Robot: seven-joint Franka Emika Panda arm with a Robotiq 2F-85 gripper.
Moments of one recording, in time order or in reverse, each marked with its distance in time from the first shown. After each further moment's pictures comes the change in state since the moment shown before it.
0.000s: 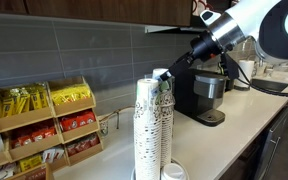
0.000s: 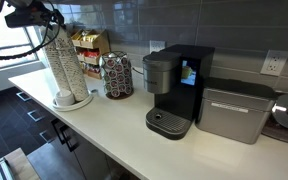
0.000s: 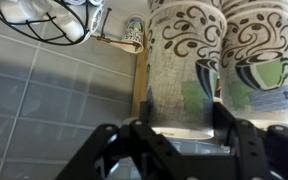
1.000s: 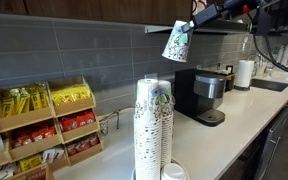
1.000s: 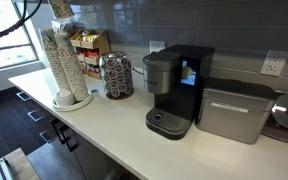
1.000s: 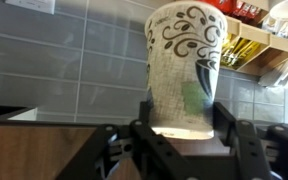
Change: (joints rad) arm -0.111 -0.148 -0.021 0.092 -0.022 -0.002 0.057
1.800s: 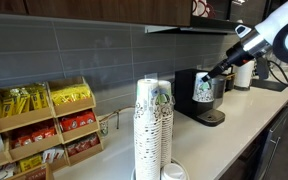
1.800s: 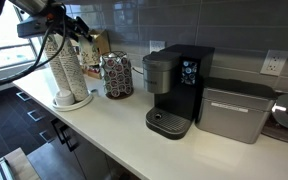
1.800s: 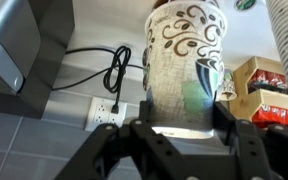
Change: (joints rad) arm -0.192 -0.011 -0.135 -0.242 -0.142 -0.126 -0.072
